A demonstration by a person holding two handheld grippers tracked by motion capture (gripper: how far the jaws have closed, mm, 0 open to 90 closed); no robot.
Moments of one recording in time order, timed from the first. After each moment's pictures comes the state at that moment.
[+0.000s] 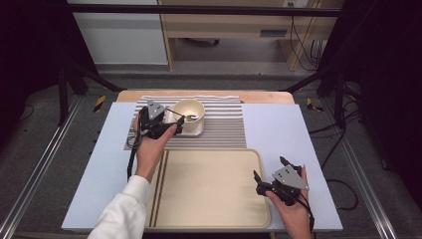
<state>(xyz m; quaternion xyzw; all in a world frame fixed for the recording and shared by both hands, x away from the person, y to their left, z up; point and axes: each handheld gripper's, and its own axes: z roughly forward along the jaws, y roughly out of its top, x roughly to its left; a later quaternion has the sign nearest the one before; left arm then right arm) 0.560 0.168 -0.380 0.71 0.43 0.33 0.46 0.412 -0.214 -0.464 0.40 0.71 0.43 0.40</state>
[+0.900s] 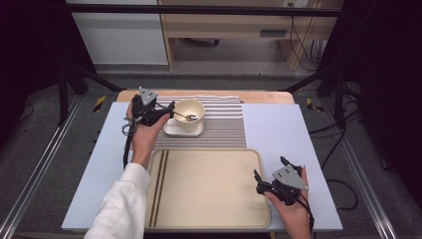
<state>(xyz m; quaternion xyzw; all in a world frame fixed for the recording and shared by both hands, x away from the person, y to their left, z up) 0.595 0.190 -0.375 0.67 0.46 0.36 0.44 0.413 -0.214 -0.465 0.40 0.70 0.42 0.40</state>
